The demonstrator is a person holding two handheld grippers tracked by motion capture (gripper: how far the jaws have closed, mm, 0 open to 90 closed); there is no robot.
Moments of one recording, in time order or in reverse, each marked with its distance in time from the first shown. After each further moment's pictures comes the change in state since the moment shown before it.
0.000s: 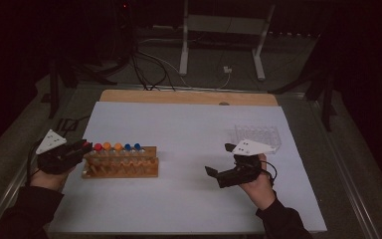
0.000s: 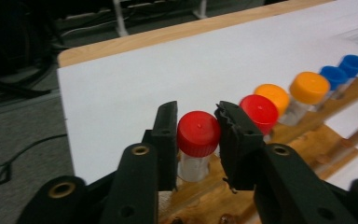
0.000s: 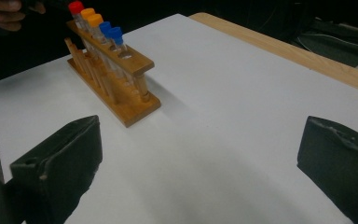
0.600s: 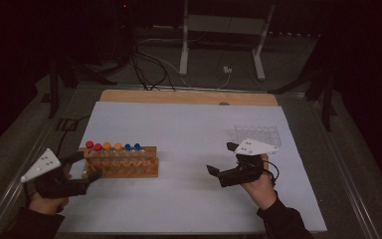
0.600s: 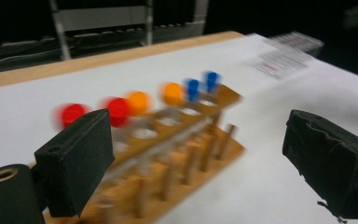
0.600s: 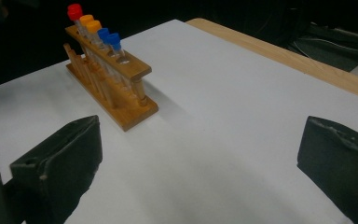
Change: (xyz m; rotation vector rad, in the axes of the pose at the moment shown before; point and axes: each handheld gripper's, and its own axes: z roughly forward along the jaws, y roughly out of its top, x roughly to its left) left arm -0.062 -0.019 -0.036 -0.148 -0.219 0.001; right arm -0.002 0.000 -0.004 -0.020 -0.008 0.004
